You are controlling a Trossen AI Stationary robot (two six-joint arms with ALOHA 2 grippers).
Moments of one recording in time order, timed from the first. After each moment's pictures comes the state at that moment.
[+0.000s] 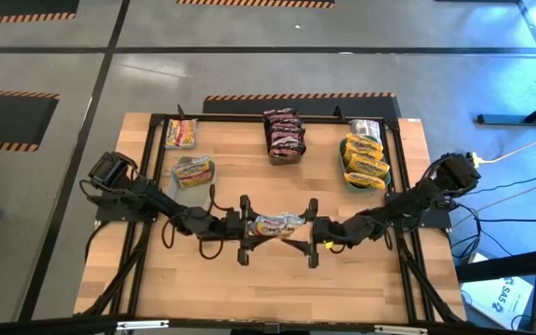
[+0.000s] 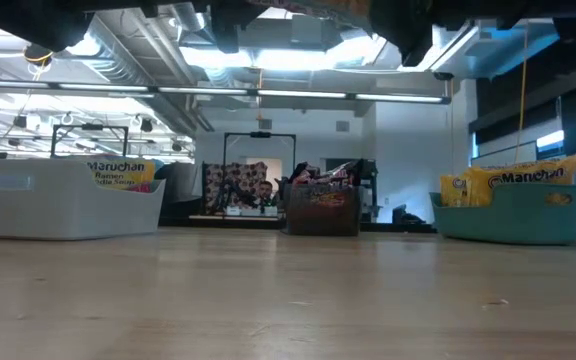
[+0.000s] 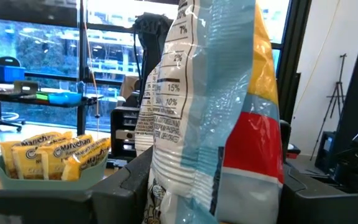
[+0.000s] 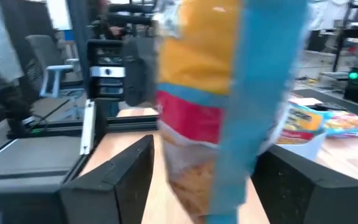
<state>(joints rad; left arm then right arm) -0.42 1.71 0.70 1.25 -0.46 -0.02 0.47 1.60 0.64 1.00 0.50 0.05</state>
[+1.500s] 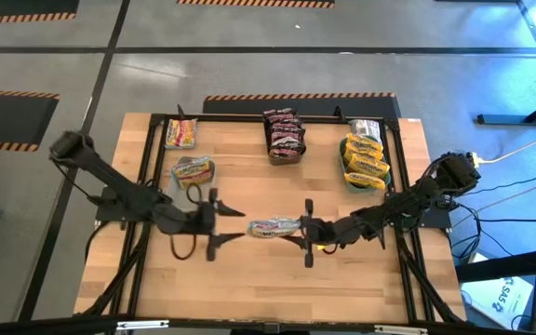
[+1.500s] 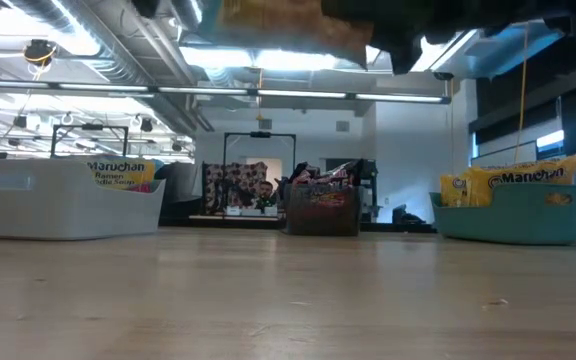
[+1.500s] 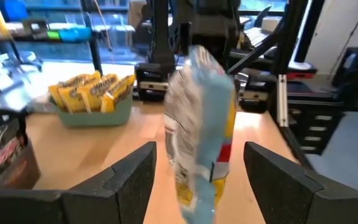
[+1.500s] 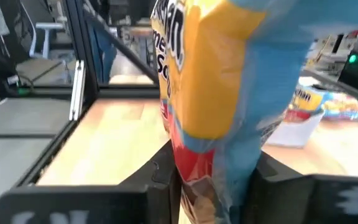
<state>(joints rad) -0.54 1.20 0.70 0.31 -0.61 -0.16 0.45 1.60 0.70 0.78 0.46 0.05</state>
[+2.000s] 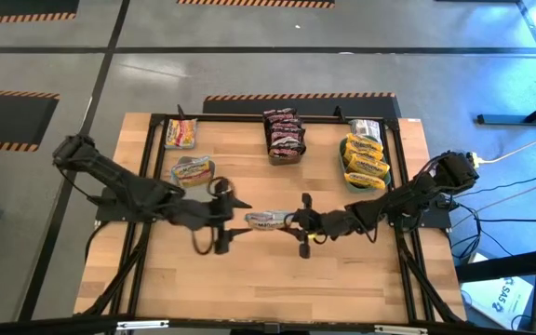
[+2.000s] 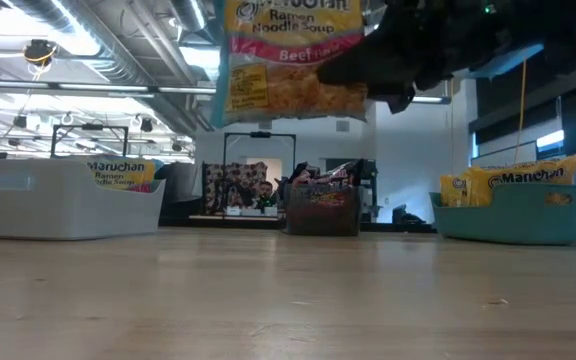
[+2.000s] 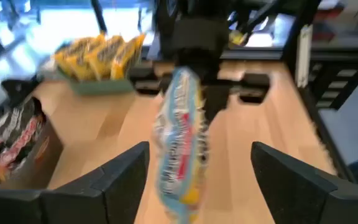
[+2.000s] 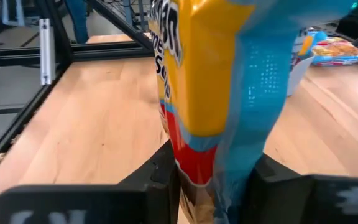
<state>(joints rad) -0.44 1.27 1.04 -0.24 -0.50 -0.24 0.37 1.61 0.70 0.59 0.39 0.17</state>
